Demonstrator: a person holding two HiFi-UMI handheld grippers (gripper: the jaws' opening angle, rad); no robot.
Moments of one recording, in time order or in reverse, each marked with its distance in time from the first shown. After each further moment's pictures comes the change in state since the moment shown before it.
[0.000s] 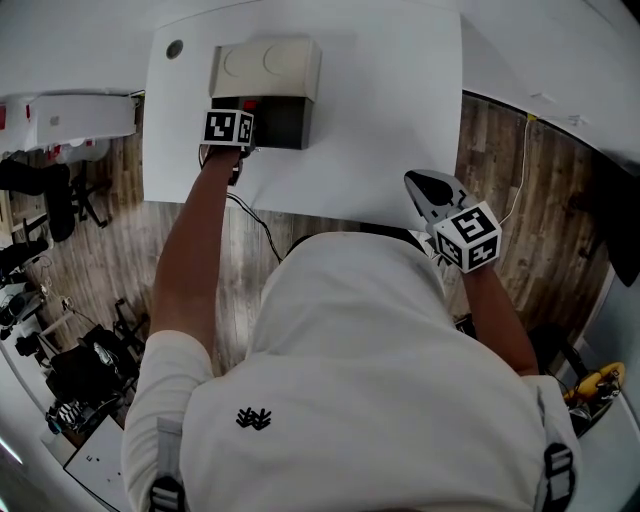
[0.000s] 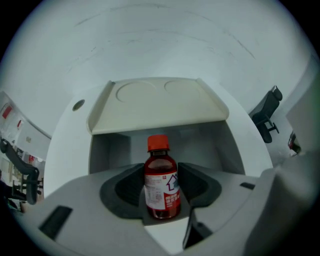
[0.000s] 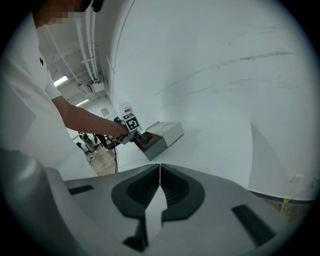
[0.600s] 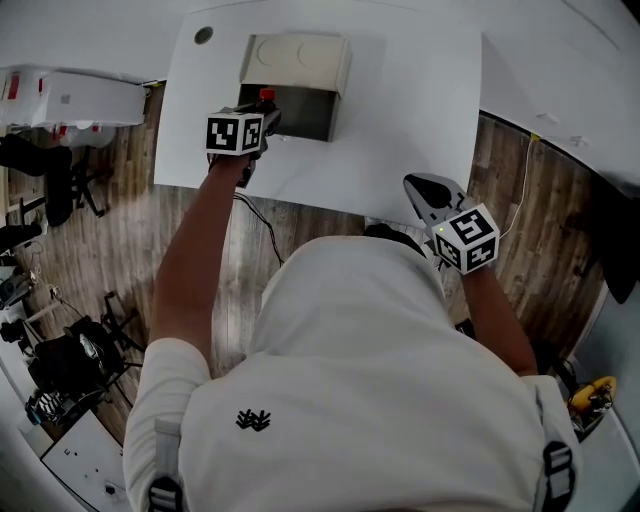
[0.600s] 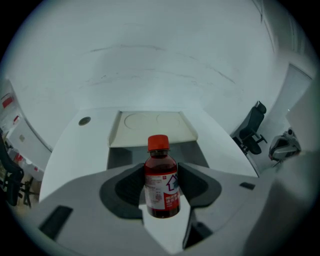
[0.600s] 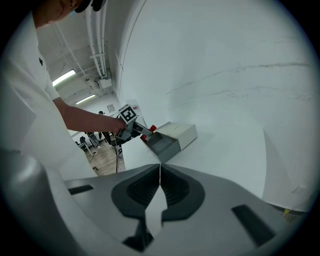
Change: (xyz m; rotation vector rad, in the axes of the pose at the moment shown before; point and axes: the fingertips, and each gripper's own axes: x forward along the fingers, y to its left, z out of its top) left arm -0.064 -0.016 0.016 -0.013 -0.268 -0.106; right arm 0.020 0.039 0.010 -0.081 0.006 0.034
